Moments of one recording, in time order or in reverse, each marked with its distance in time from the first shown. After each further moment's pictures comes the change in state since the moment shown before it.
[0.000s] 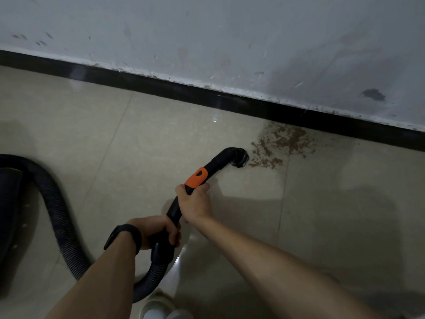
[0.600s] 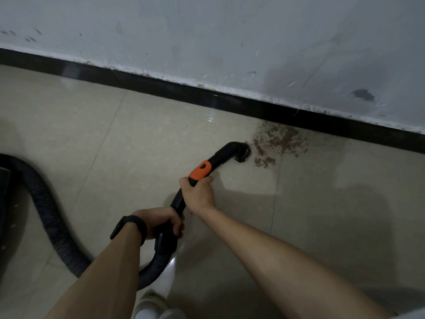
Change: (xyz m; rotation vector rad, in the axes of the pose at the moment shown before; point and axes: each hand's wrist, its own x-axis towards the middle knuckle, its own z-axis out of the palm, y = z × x) left_hand 0.017 0.020 0.015 0.046 0.010 0.032; right_hand 0.015 -0.003 -0.021 -0.039 0.083 0.000
